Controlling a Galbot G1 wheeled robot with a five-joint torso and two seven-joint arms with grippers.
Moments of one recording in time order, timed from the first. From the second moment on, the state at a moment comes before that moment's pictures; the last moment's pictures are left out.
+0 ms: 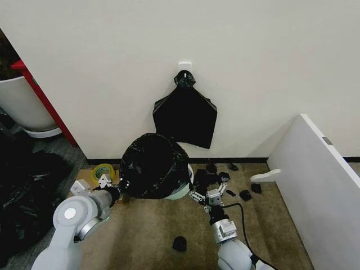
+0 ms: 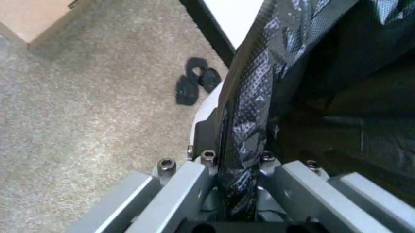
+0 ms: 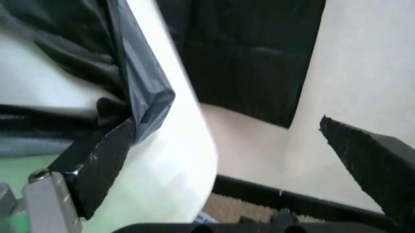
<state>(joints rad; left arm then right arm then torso) 1.26 -1.24 -0.60 -2.13 -1.72 0.56 -0.89 -1.23 1.12 -0.14 1.74 0.08 0.30 0.47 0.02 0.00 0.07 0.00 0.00</state>
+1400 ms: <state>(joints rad) 1.24 -0.81 -0.21 -2.23 -1.21 0.47 -0.59 -1.20 0.92 0.16 1.75 0.49 0.65 -0.09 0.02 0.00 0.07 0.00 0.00</state>
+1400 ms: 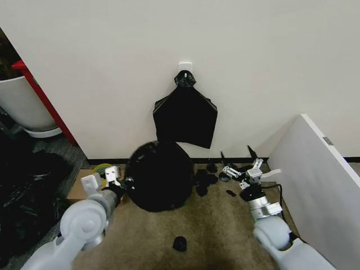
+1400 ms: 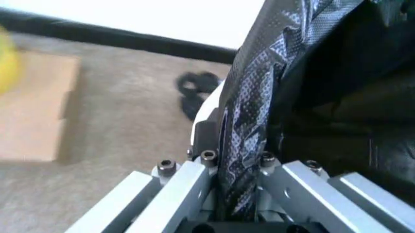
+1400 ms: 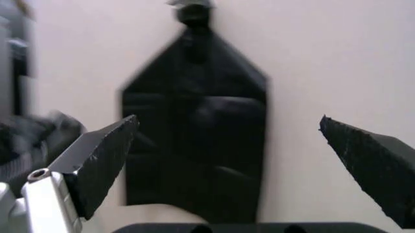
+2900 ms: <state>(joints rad) 1.27 -0.68 -0.08 -2.01 -0.55 -0.20 0.03 -1.15 0.92 0.16 1.64 0.46 0.66 -0.30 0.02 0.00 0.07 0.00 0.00</state>
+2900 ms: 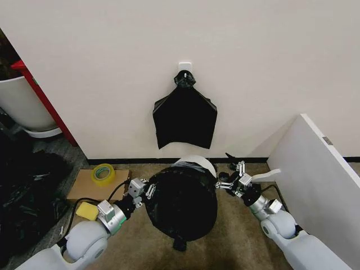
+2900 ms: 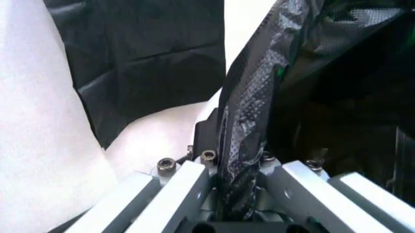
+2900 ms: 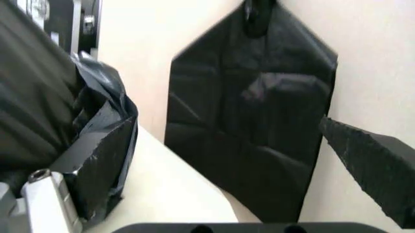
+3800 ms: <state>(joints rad) 1.26 -0.82 -0.09 -2.19 -0.99 0.24 -0.42 -1.19 0.91 0.22 1.95 0.56 0.52 0.06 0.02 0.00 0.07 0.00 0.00</state>
